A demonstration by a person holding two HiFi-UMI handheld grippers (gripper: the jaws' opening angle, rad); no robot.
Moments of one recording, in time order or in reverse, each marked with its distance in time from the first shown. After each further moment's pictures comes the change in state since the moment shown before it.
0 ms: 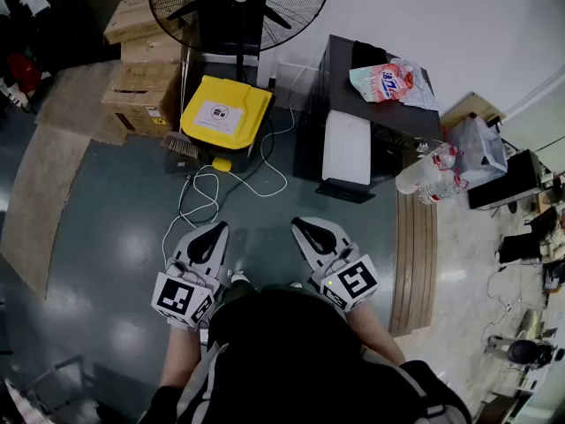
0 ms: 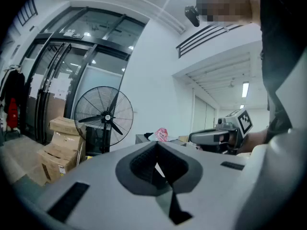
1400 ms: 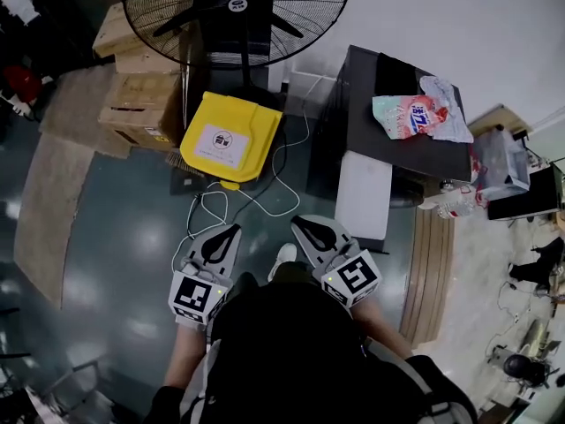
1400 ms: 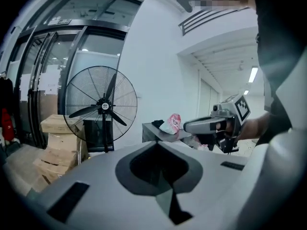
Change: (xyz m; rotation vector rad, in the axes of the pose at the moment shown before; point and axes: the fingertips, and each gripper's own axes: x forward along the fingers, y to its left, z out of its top) left arm 0.199 0.120 -0.025 0.073 0.180 0.010; right arm 0.158 -0.178 -0.003 0.064 0.034 0.081
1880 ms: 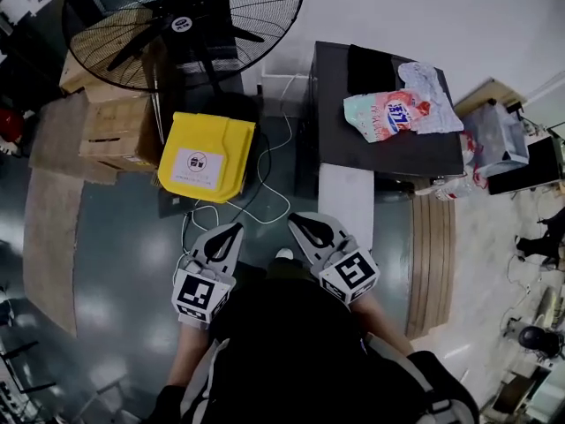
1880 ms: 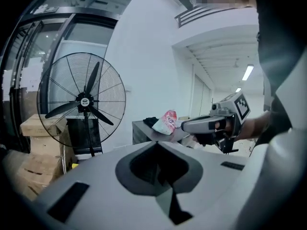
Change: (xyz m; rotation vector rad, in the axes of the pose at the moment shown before) left arm 0.128 -0.008 0.020 0.022 0.073 -0.115; right arm -0.008 -0.118 0.004 0.079 -0.014 -0.094
